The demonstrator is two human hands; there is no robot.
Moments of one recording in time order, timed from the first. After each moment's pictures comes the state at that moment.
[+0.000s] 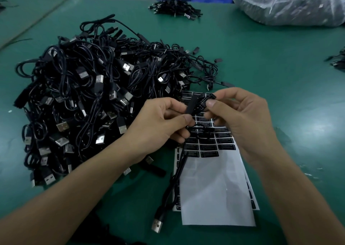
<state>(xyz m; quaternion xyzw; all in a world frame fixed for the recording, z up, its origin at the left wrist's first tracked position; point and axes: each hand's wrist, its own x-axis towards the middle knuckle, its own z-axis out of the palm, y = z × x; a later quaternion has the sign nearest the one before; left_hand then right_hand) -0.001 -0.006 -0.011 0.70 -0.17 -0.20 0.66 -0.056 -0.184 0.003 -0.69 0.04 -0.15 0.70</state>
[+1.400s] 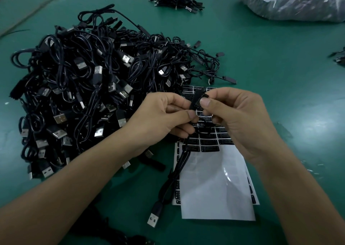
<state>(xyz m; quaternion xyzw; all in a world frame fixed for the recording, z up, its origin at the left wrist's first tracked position) -0.002 -0.006 -0.008 0.68 -0.16 -0.24 0.67 -0.056 -0.176 0.003 -0.70 0.05 -0.09 0.70</state>
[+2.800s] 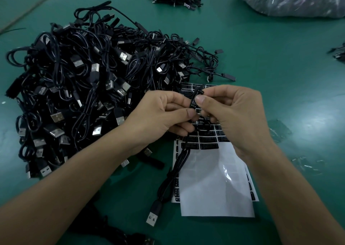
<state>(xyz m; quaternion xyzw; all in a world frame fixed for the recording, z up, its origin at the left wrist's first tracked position) -0.001 -0.005 -0.010 0.68 -0.18 -0.25 0.67 -0.058 -0.166 0.003 -0.73 0.09 -0.16 0.66</state>
